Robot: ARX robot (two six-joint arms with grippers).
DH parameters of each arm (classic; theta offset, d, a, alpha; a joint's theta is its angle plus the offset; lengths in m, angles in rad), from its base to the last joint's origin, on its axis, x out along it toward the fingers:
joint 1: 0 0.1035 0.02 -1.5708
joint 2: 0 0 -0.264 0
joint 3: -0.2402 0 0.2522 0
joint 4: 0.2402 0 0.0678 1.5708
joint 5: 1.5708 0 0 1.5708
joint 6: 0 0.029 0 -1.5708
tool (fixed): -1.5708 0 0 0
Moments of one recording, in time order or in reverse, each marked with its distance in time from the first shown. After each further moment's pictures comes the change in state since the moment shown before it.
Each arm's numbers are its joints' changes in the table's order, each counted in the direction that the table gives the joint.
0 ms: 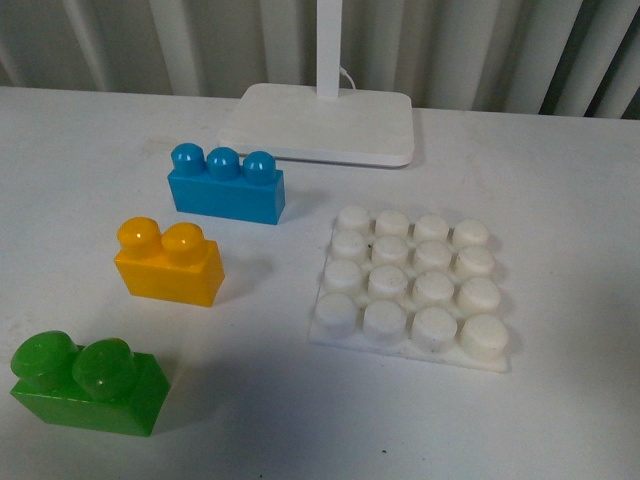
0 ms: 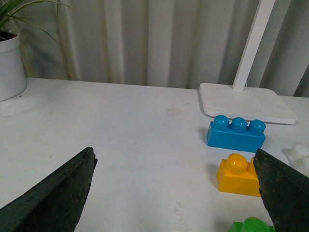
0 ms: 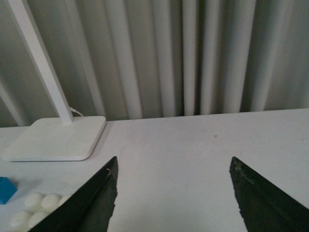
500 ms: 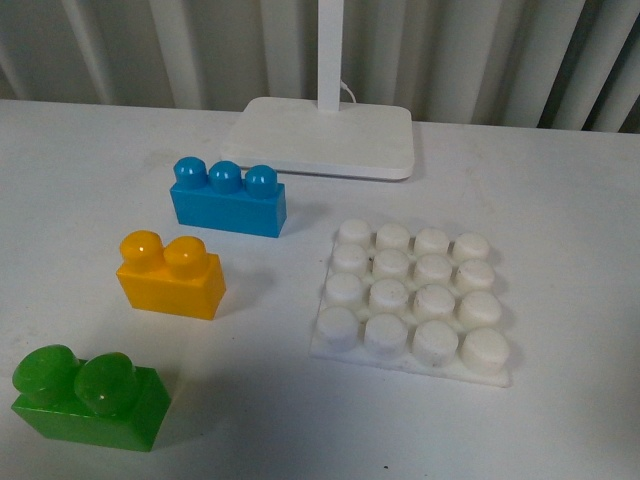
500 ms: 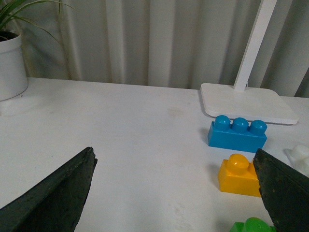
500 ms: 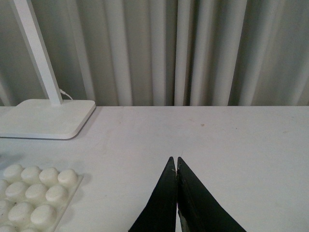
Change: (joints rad) left arm 0.000 0.000 0.000 0.000 0.000 0.000; right arm -0.092 -0.180 0.103 0.076 0.087 -0.027
